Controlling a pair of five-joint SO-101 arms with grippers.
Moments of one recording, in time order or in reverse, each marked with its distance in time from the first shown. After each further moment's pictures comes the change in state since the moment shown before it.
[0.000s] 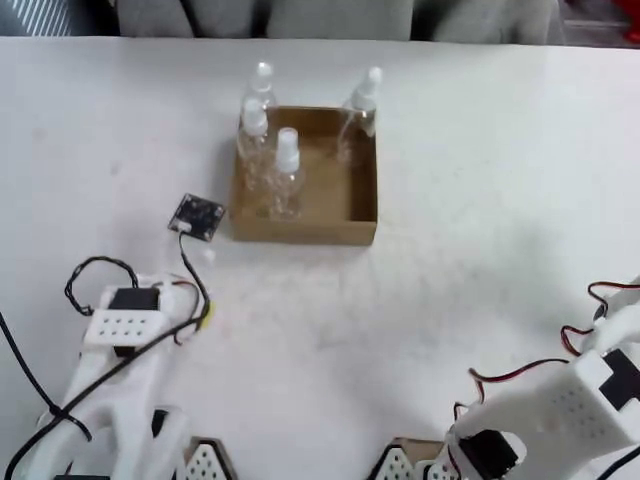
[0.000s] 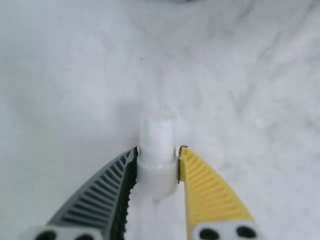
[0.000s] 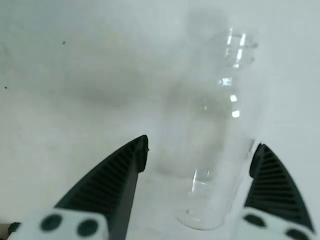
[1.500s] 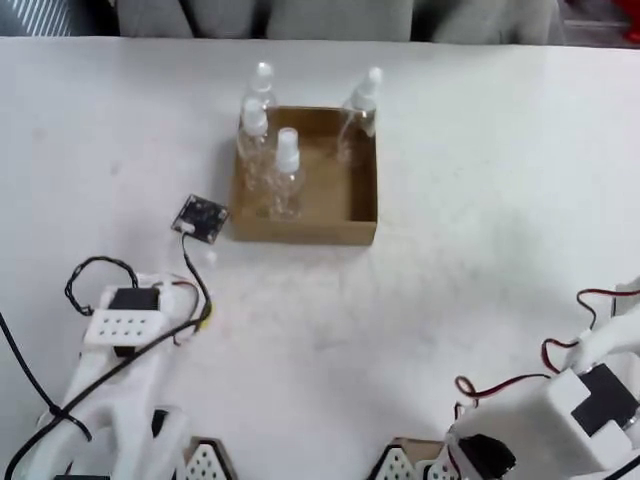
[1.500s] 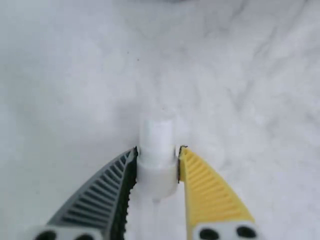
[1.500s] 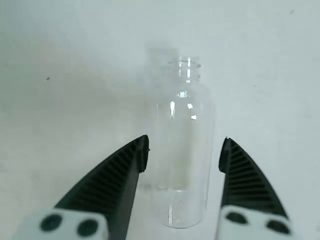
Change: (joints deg) left arm 0.0 0.0 0.0 0.0 -2.5; right arm -0.6 -10.4 8.6 -11.3 -3.3
